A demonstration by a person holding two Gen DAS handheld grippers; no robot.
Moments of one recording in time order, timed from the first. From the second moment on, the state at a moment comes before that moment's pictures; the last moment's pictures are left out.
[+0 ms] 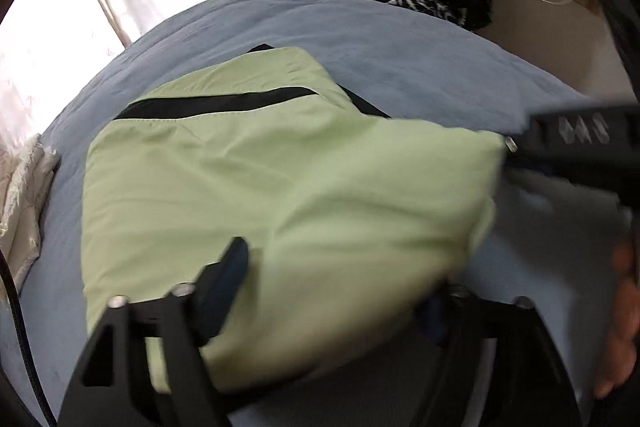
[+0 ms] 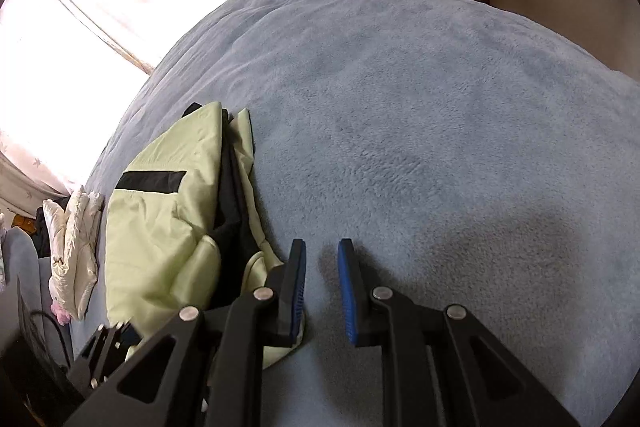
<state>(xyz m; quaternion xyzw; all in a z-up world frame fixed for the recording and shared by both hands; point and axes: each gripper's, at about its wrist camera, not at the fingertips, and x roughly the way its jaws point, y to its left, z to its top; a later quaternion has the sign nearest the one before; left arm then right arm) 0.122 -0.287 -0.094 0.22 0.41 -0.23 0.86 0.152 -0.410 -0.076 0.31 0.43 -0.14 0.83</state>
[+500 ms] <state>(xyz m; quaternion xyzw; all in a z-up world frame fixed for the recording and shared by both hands) 0.133 -0.127 -0.049 0.02 0.45 -0.15 0.88 0.176 -0.391 -0.049 0.41 0.43 0.01 0.80</state>
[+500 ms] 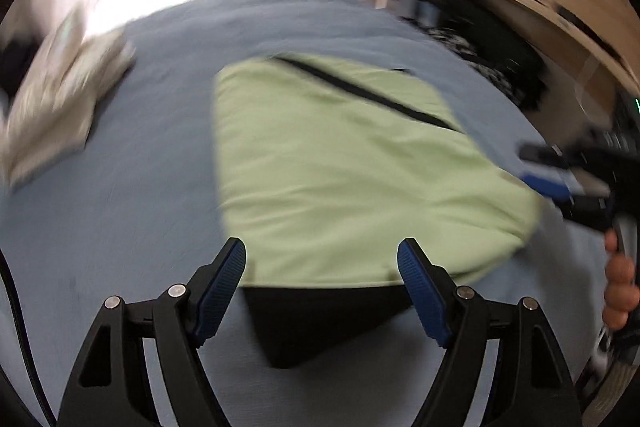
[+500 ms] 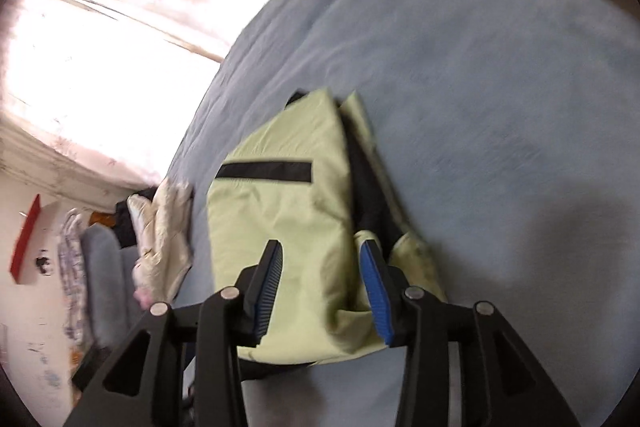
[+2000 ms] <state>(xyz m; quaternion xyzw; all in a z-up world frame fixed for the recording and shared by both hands) 0.259 -0.101 -0.093 -0.05 0.52 -0.18 0.83 0.326 -0.373 -0.084 0.31 0.48 0.04 0.82</state>
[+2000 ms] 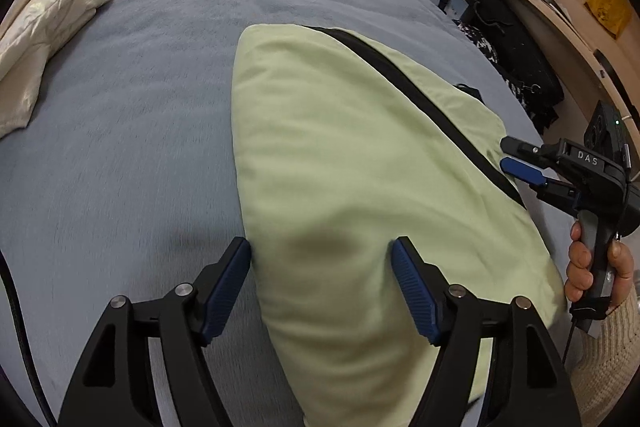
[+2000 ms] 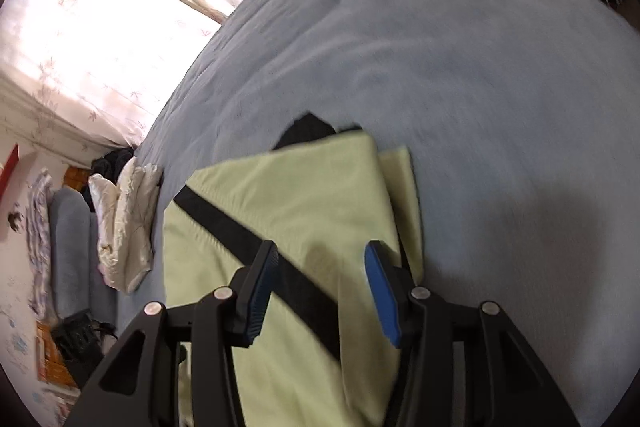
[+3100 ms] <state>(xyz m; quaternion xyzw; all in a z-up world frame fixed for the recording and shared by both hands) 0.265 -0.109 -0.098 -0.04 0.52 -0.16 0.84 0.350 -0.359 -0.085 0.17 0.49 0.06 0.85</state>
